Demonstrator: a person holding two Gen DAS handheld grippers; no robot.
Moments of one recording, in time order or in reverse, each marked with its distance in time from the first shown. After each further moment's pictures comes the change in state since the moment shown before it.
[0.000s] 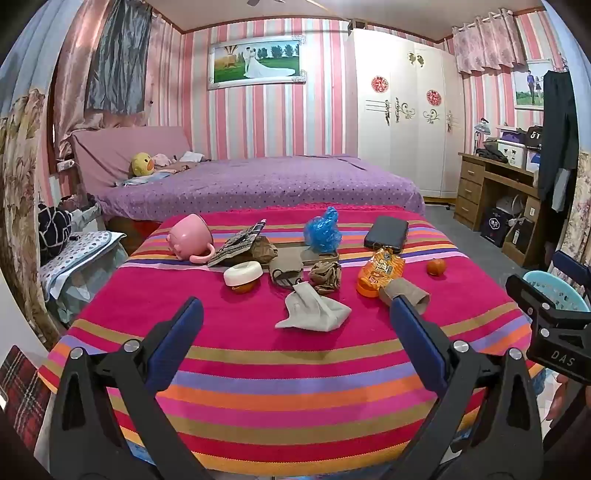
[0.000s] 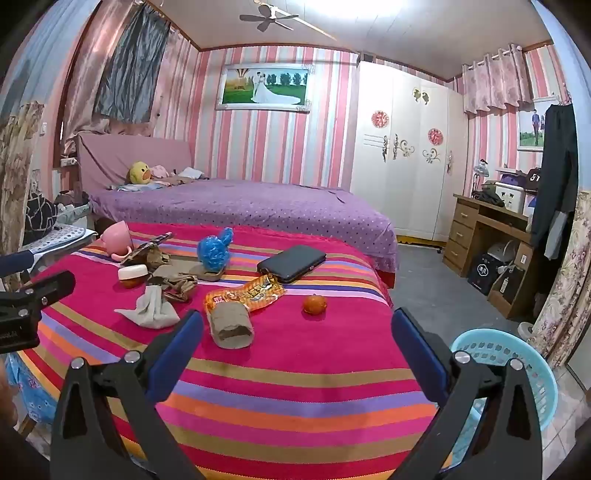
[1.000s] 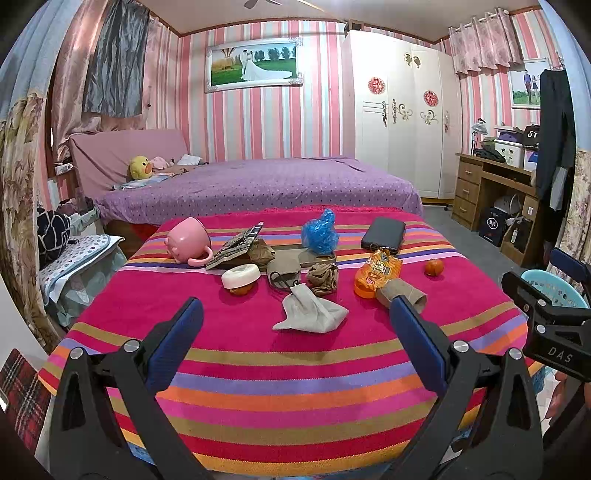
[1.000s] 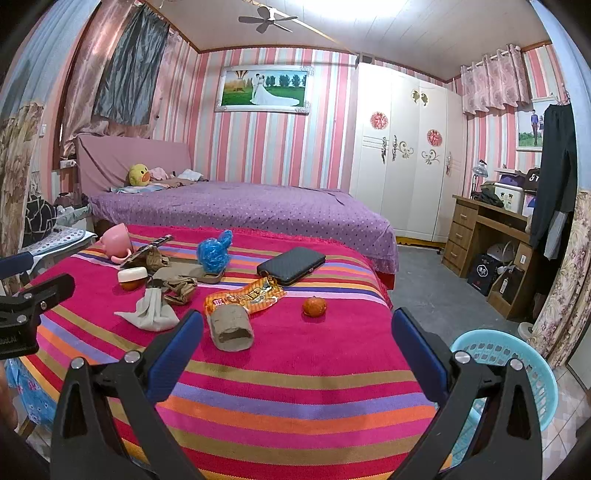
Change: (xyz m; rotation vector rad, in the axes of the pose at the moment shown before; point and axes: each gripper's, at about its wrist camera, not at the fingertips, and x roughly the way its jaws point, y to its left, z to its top) left arm -0.005 -0.007 0.005 0.020 -0.009 0.001; right arm 0.006 0.002 -0.004 0.005 -0.005 0.002
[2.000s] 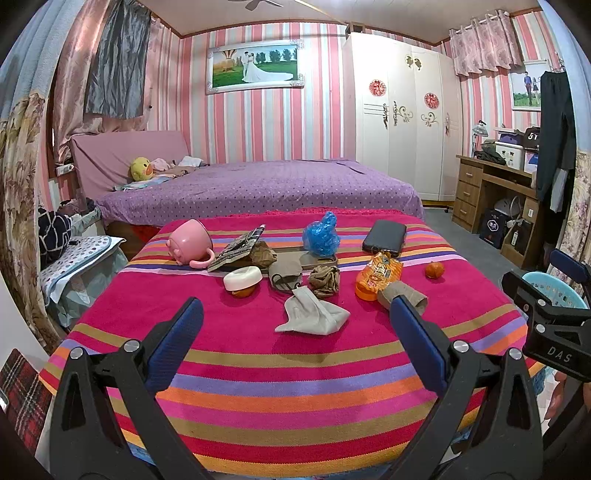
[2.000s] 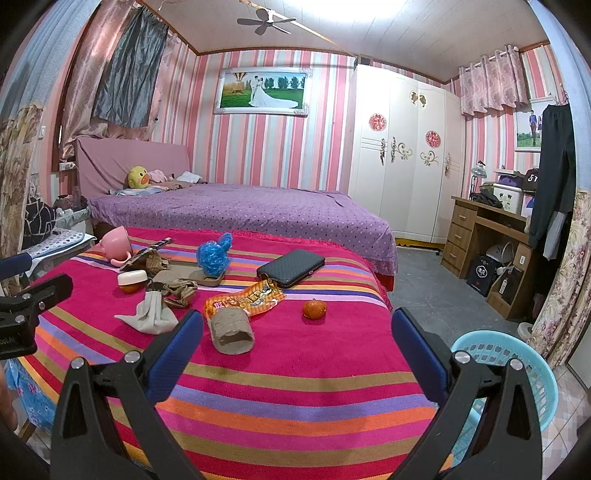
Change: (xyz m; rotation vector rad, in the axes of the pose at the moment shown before) left arm -0.005 0.004 0.003 0.001 -0.010 -0.001; right arm -0.006 -0.003 0.006 0.001 -0.007 -0.005
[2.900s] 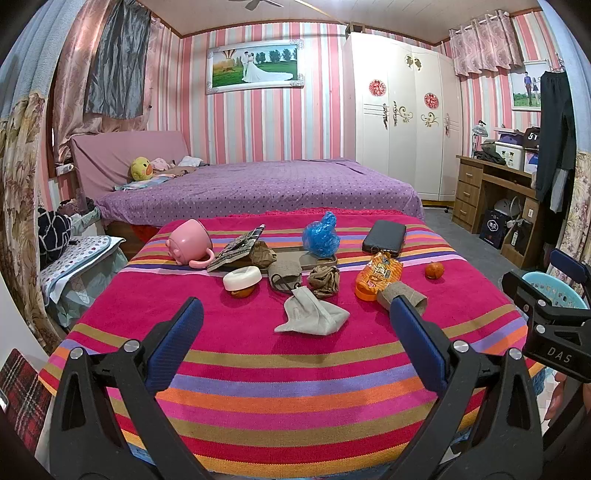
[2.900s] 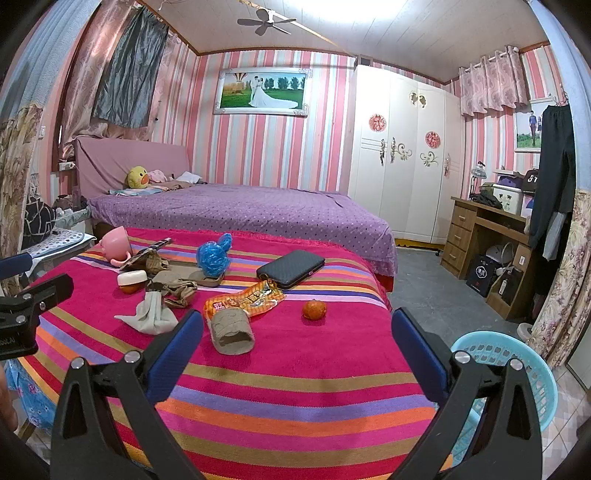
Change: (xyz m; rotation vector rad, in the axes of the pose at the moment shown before) left arm 0.000 0.000 -0.001 -0.001 -0.001 0.000; right arm -0.001 0.001 0.001 -0.002 -0.002 0.000
